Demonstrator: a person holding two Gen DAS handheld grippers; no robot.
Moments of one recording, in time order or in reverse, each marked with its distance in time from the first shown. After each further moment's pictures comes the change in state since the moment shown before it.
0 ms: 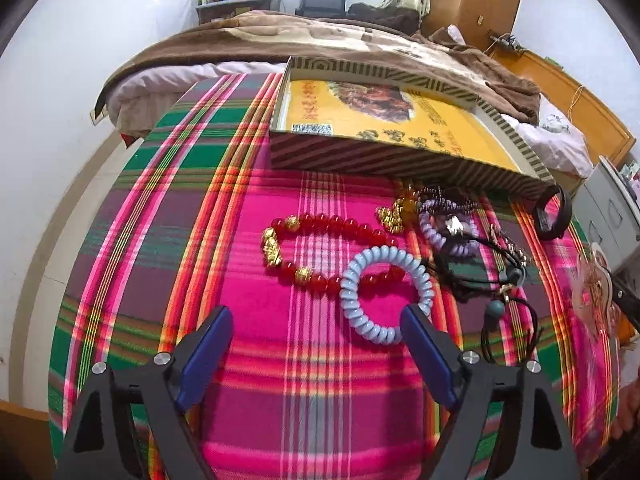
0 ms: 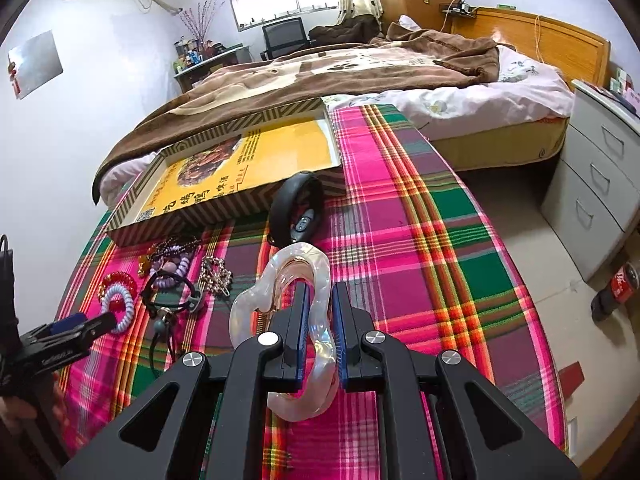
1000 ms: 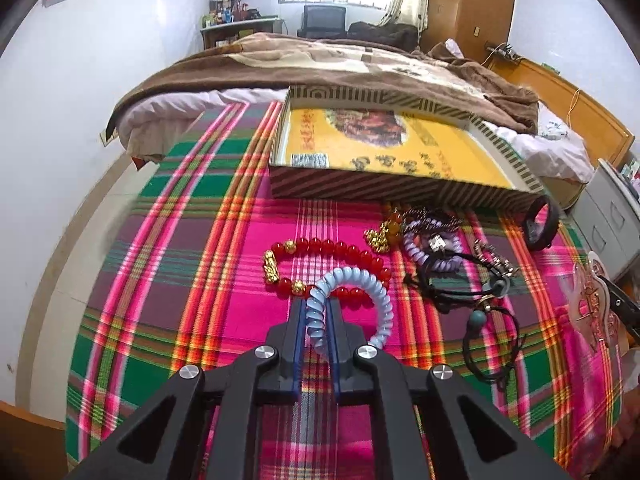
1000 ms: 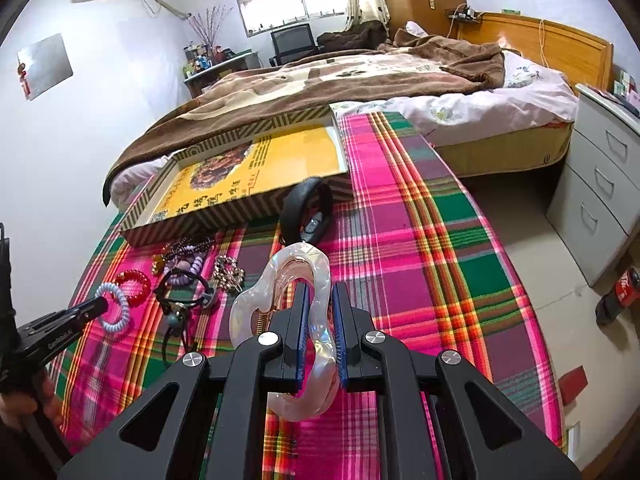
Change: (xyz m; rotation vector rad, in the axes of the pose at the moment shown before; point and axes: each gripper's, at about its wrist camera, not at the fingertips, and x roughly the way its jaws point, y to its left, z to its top) left arm -0.031 -0.009 -0.004 0.026 -0.076 0.028; right arm -0.015 0.001 -0.003 -0.013 -0.033 0.030
